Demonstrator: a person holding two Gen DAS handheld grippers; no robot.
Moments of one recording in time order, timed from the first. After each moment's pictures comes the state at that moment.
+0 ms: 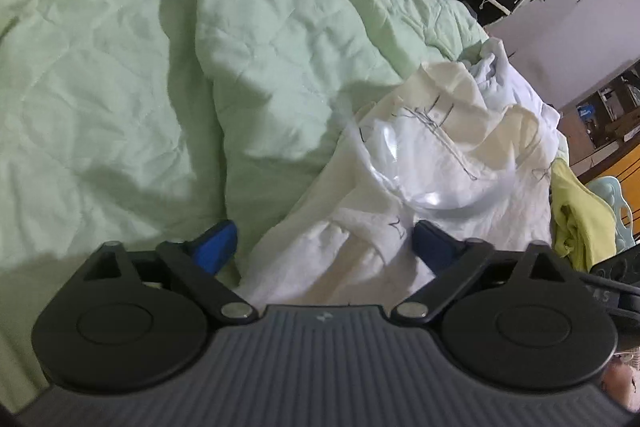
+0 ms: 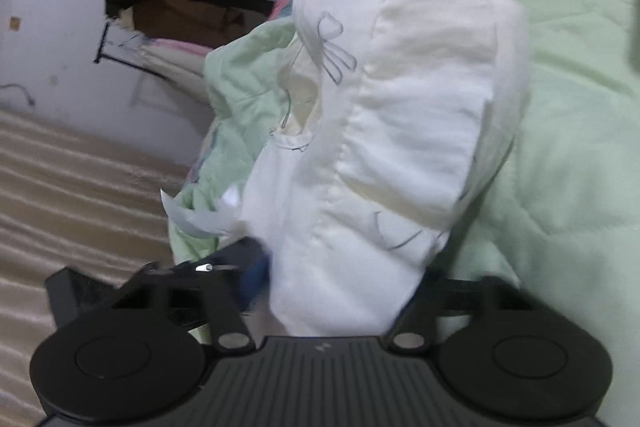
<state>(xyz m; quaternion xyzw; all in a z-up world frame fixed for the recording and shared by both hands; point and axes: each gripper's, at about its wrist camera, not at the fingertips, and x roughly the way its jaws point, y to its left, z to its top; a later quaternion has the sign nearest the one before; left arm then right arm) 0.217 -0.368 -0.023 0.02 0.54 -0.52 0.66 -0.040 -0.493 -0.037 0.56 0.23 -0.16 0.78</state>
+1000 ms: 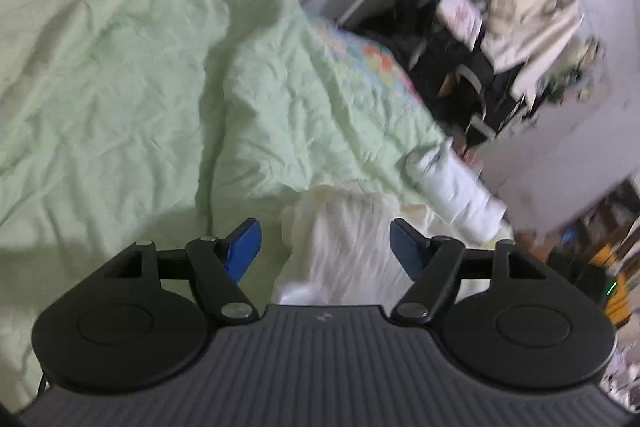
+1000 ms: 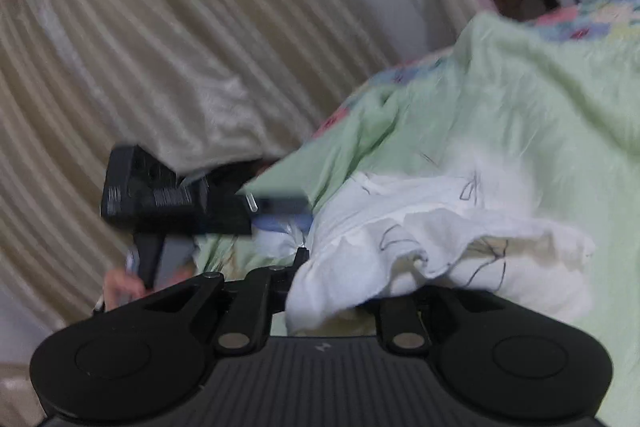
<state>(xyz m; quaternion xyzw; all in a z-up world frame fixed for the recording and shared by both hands) 0.089 -0.231 0.073 -0.14 0.43 -0.46 0.76 -0.099 -0.497 0.034 0.26 0.29 0.19 0.90</state>
